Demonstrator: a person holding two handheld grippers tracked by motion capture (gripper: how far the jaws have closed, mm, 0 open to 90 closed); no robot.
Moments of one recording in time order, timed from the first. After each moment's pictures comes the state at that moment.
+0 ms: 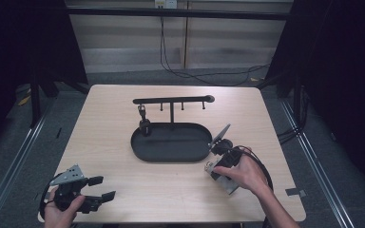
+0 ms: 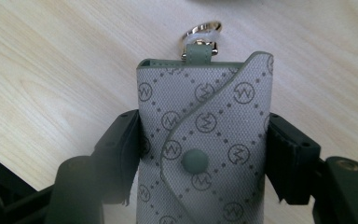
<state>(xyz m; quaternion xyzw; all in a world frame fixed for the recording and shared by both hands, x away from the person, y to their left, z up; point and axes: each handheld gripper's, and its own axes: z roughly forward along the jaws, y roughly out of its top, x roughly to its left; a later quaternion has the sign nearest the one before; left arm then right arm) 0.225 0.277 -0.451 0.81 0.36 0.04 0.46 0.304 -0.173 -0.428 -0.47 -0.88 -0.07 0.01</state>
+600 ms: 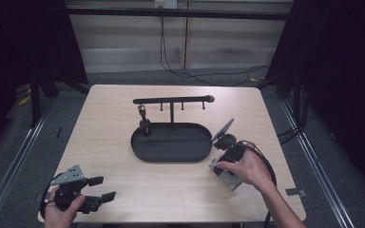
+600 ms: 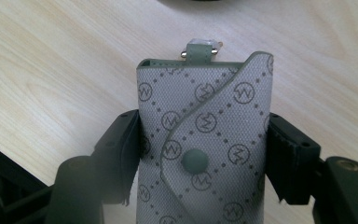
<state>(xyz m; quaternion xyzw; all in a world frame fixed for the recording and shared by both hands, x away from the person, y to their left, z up) 0.225 0.277 -0.451 0.82 0.36 0.04 0.45 0.309 -0.179 -0.411 -0.49 -0.87 -0.07 0.01</state>
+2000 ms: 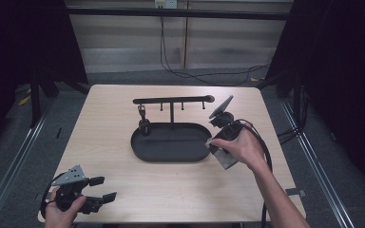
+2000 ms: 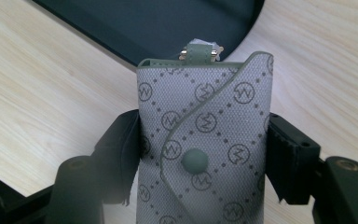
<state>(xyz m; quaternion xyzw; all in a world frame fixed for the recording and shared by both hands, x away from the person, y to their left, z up) 0.224 0.275 -0.451 0.82 0.35 0.04 0.45 0.351 -0.170 -0.369 -0.51 -0.85 -0.11 -0.02</state>
